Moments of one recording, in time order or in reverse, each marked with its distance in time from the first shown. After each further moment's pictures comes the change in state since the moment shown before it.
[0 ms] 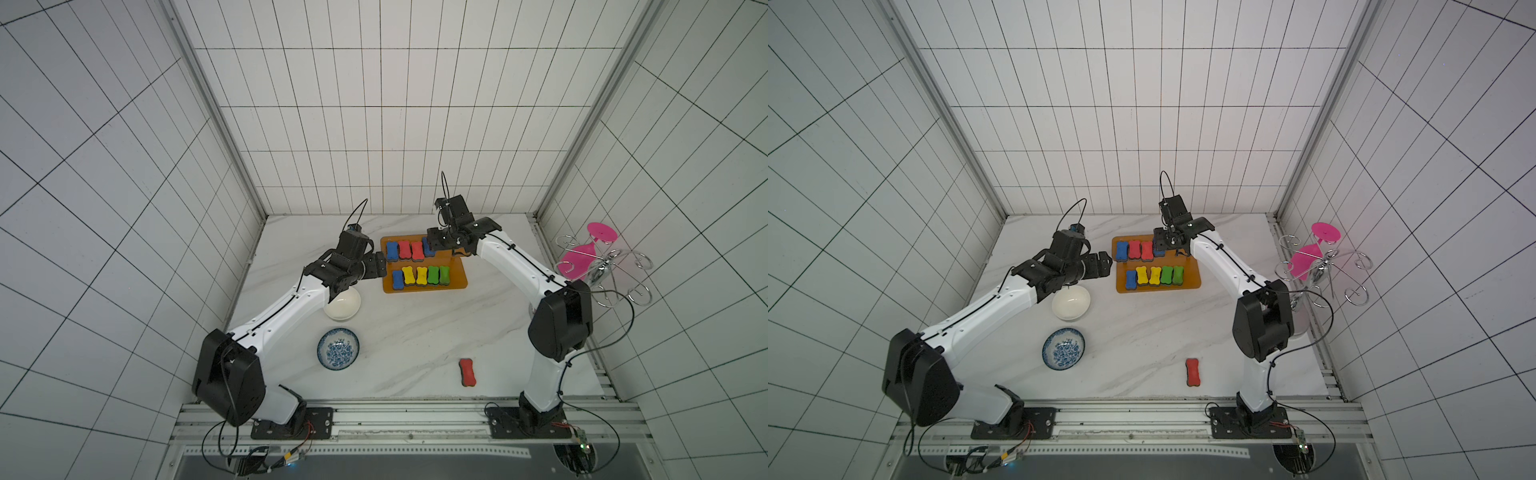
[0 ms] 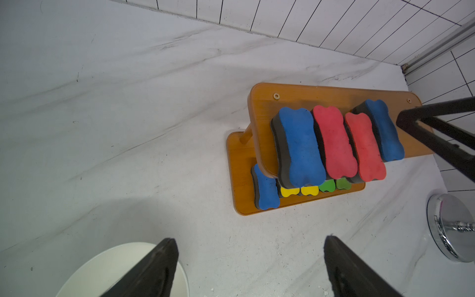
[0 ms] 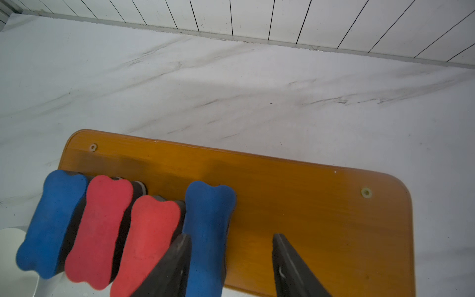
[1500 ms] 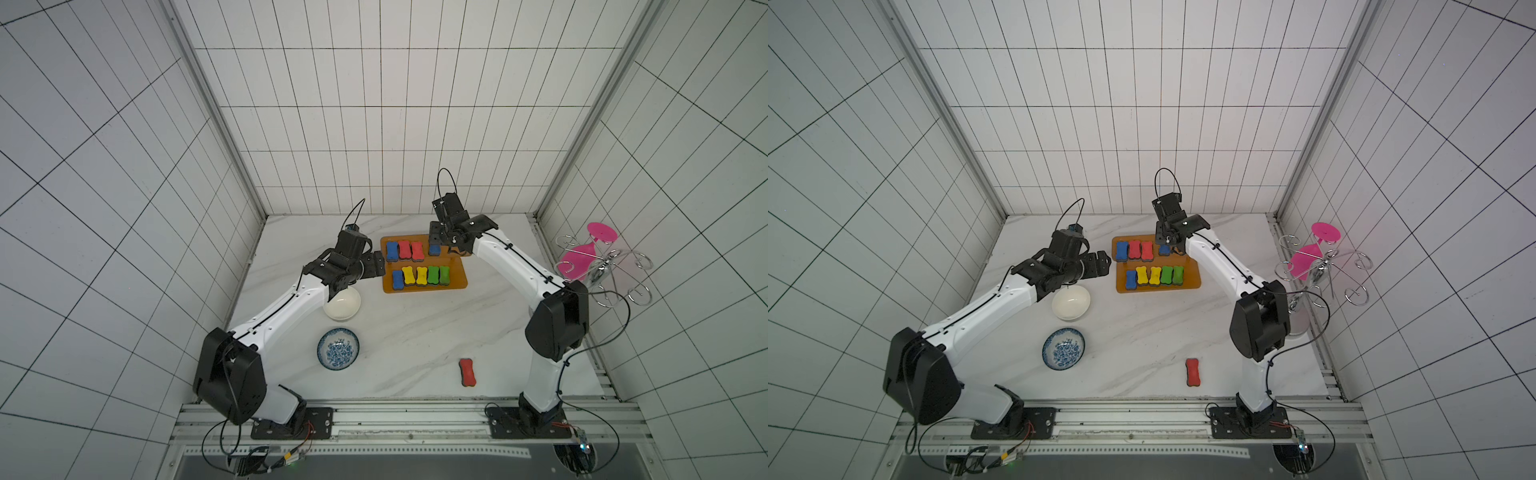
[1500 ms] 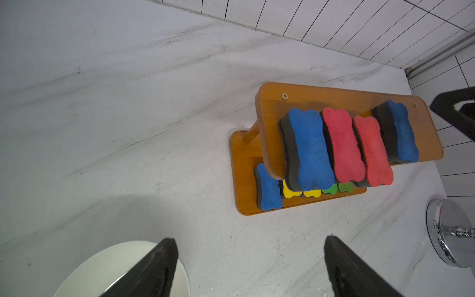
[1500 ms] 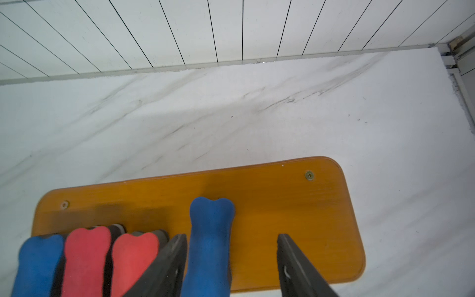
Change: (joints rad) left arm 0.020 0.007 -0.001 -0.008 0.012 -0.023; right arm 0.057 0.006 0.078 -0.058 0.260 0.257
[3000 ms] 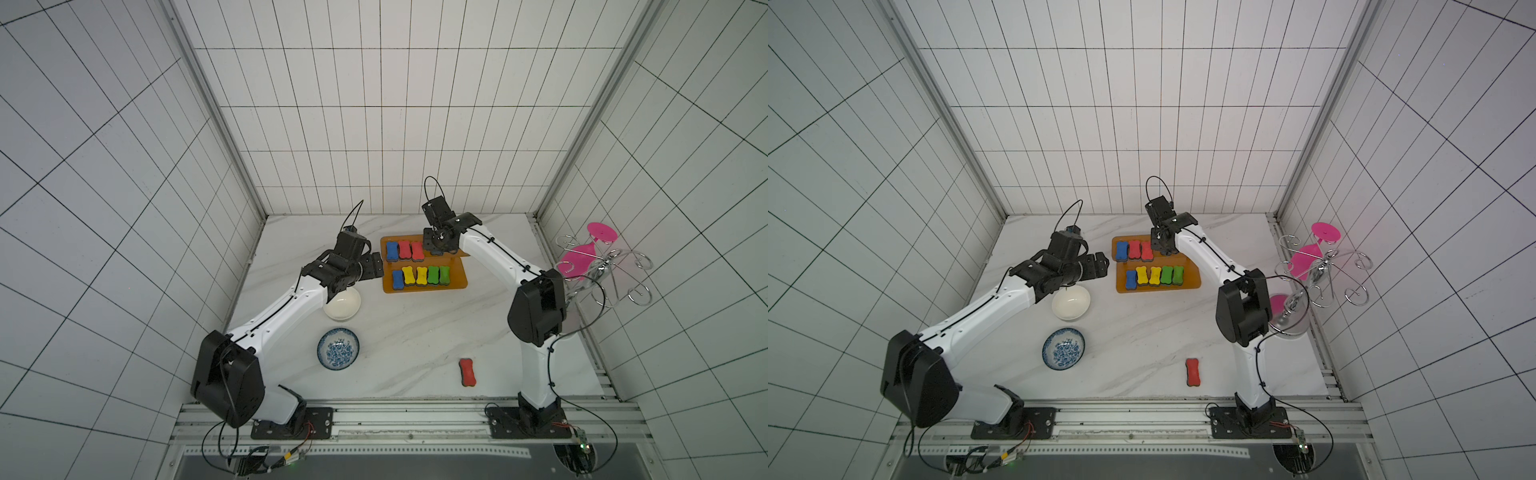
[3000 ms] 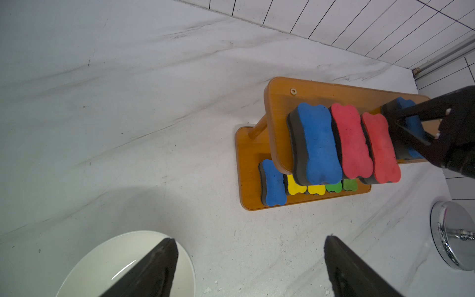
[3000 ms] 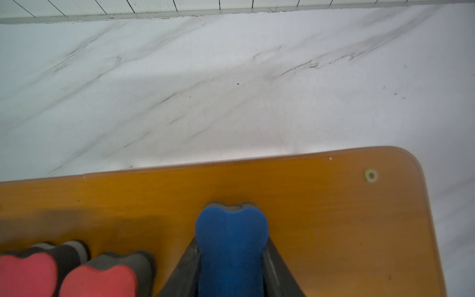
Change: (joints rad) left arm 0.001 -0.016 -0.011 -0.016 -0.014 -0.014; right arm -0.017 0.162 0.101 -0.102 -0.072 -0.023
